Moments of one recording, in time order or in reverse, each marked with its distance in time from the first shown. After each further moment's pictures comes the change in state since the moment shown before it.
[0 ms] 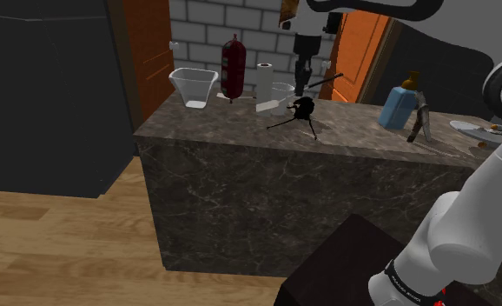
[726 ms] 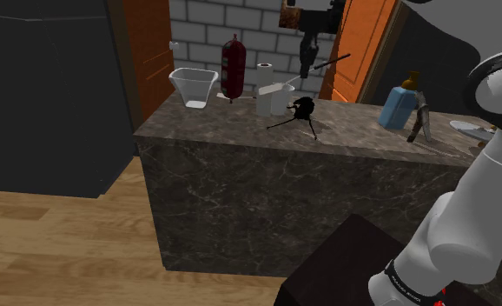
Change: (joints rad) arm -0.003 0.079 -0.003 0.259 0.006 -0.179 -0.013
